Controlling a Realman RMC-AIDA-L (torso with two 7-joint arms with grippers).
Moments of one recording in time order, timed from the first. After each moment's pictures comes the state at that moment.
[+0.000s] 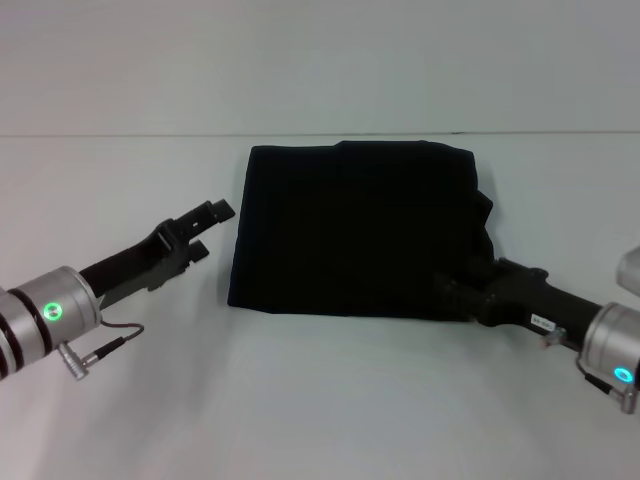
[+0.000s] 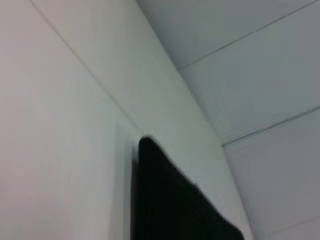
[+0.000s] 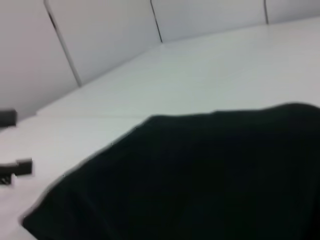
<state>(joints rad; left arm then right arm) -0.54 -2.10 0.63 0.32 1.66 1.09 -2.00 0.57 2.10 -0.83 -0.17 -1.48 -0.99 1.02</state>
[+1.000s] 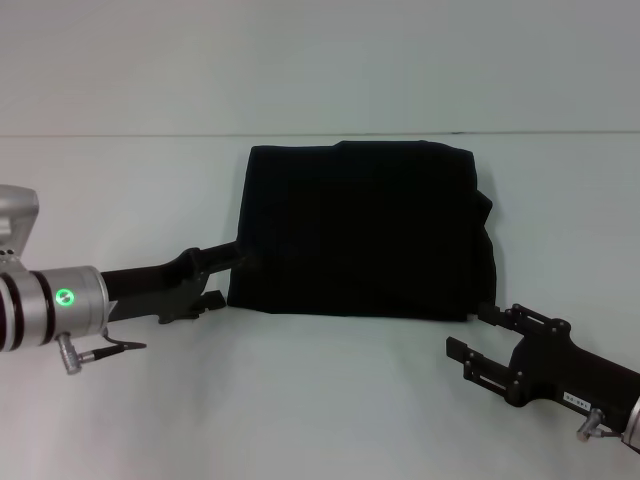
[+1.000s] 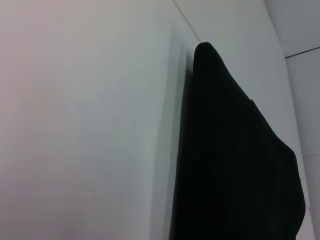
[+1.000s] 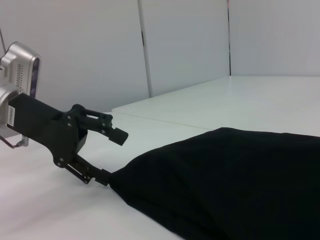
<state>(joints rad) -0.61 -2.02 0.84 0.37 1.89 1.09 -2.43 0.40 2.09 -0.84 -0.23 -1.54 -1.26 0.76</state>
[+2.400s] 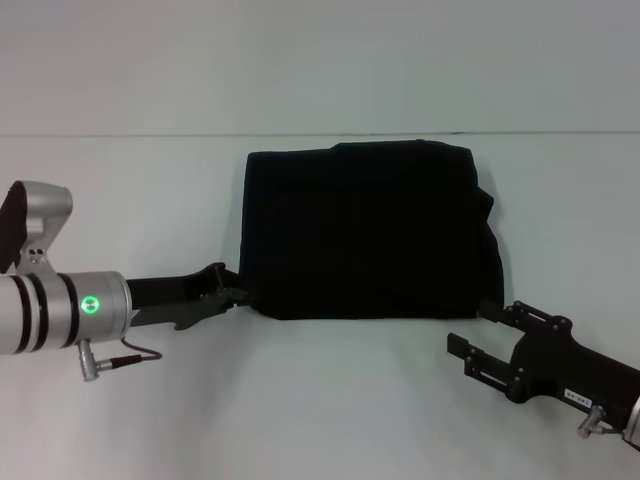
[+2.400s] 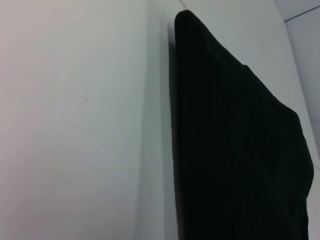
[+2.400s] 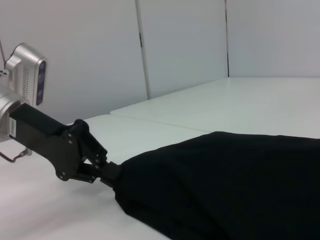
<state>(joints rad) -0.63 -2.04 0.93 0.40 1.89 1.06 -2.40 0.40 2.09 -0.83 -0.23 -1.54 -1.26 0.76</state>
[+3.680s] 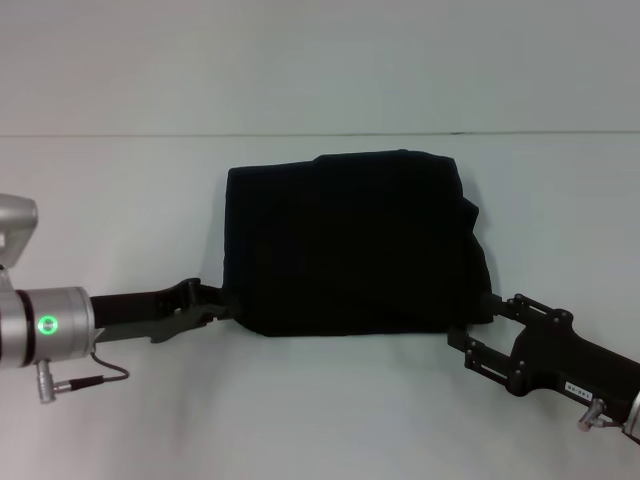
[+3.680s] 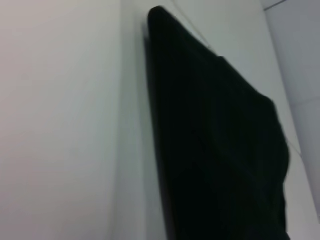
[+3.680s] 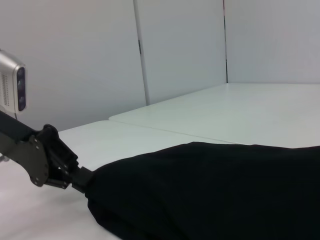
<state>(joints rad) -0.55 -2.02 0.91 0.45 1.88 1.20 -2.33 0.40 2.09 -0.83 -0.24 -1.54 -1.26 0.77</state>
